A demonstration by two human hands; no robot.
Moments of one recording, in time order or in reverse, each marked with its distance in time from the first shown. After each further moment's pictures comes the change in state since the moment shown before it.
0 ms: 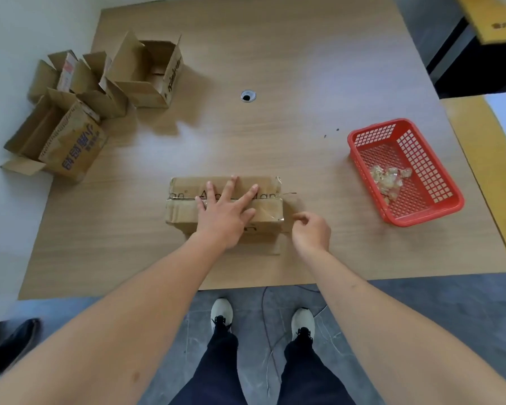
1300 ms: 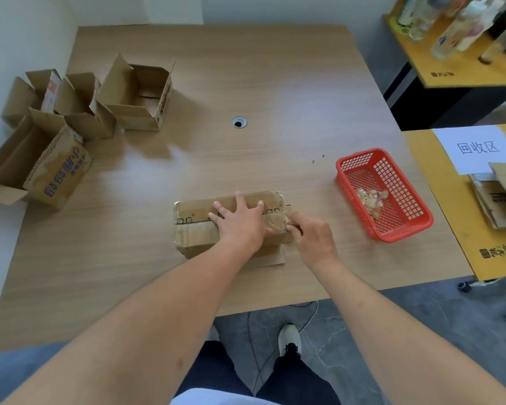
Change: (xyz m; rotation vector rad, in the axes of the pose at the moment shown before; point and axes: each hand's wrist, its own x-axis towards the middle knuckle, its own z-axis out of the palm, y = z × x) left_hand 0.027 0.018 -0.038 -0.084 -0.121 -0.036; right_hand -0.014 -0.049 -0.016 -0.309 0.121 -0.674
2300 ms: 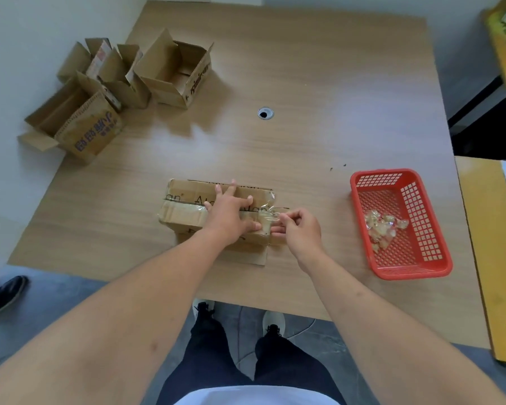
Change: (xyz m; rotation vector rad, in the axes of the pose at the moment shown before) left_hand 0.007 0.023 0.009 -0.424 0.183 -0.149; right_hand 0.047 0.031 -0.014 0.873 -0.265 0.597
